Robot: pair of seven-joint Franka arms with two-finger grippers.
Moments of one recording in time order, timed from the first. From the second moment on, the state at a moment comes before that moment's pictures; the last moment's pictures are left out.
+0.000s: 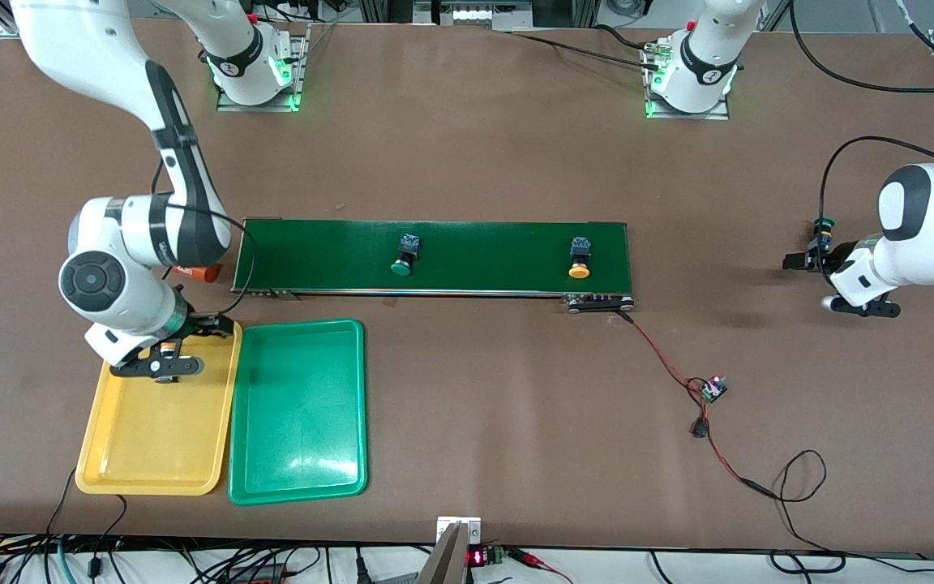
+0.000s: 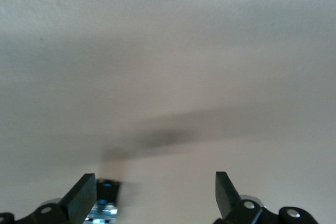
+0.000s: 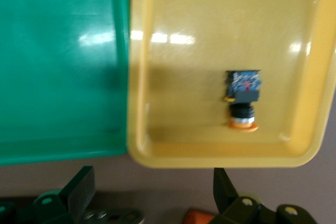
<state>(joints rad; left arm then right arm) 0.83 0.46 -0.55 -2.04 0.37 2.11 0.21 0.35 0.51 -0.25 -1.69 0.01 2.10 0.08</state>
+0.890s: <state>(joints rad) 0.95 0.47 -0.55 -2.13 0.49 2.16 0.52 0.45 0.46 -0.24 -1.69 0.22 1.88 0.28</state>
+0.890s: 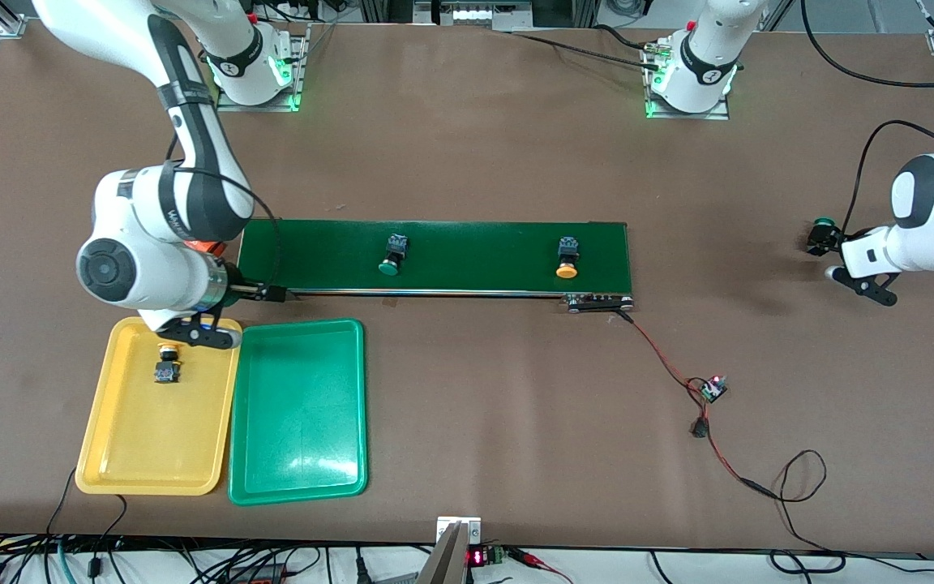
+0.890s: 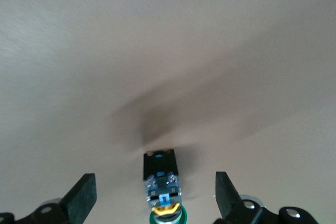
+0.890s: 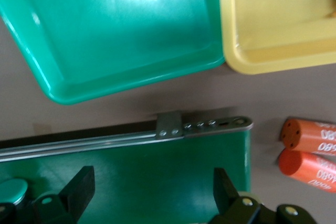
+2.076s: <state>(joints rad) 1.02 0.48 -0.55 -2.20 0.61 2.24 0.62 0.42 0.17 -0.29 -2.01 0.25 1.88 0.12</state>
